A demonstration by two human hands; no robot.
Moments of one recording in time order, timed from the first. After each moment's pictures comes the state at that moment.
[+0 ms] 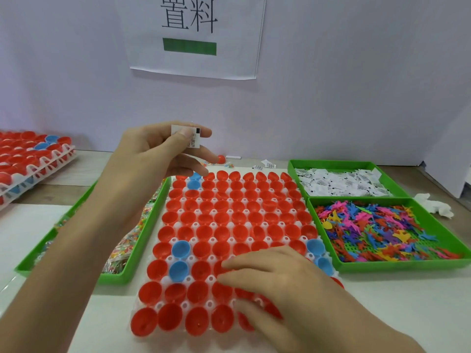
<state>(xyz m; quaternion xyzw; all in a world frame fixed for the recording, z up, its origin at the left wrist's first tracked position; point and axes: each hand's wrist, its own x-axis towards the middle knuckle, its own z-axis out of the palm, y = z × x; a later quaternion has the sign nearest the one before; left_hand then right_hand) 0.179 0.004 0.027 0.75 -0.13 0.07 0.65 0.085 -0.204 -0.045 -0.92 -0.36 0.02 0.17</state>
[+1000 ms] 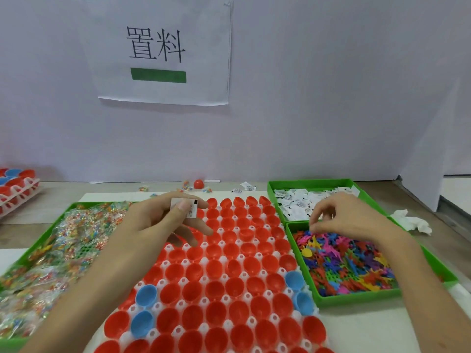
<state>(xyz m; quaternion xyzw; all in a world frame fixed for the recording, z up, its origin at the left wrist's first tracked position) 0.187 -0.029 -0.012 0.79 -0.14 0.02 0.60 0.219 -0.375 -0.036 -0.97 0.01 0.02 0.24</state>
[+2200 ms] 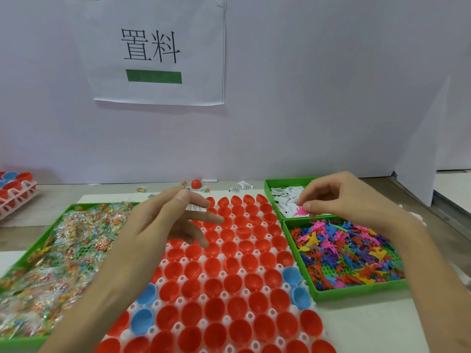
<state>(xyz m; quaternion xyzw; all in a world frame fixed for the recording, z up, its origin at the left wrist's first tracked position) 0.177 -0.039 -0.011 0.72 -0.18 0.04 0.66 0.196 -0.361 0.000 -0.92 -0.08 -0.01 0.39</state>
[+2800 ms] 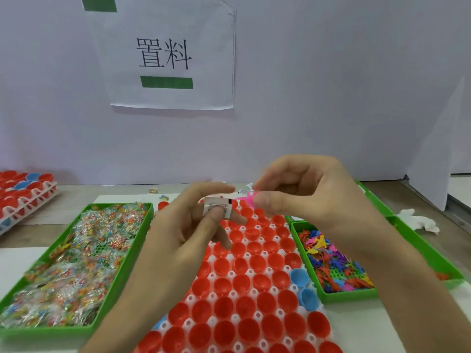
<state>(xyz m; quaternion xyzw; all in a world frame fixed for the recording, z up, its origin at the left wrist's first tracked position) 0.160 -0.055 -0.012 0.74 -0.28 0.14 0.59 0.152 -0.262 0.042 -0.74 -0.24 -0.06 0.63</state>
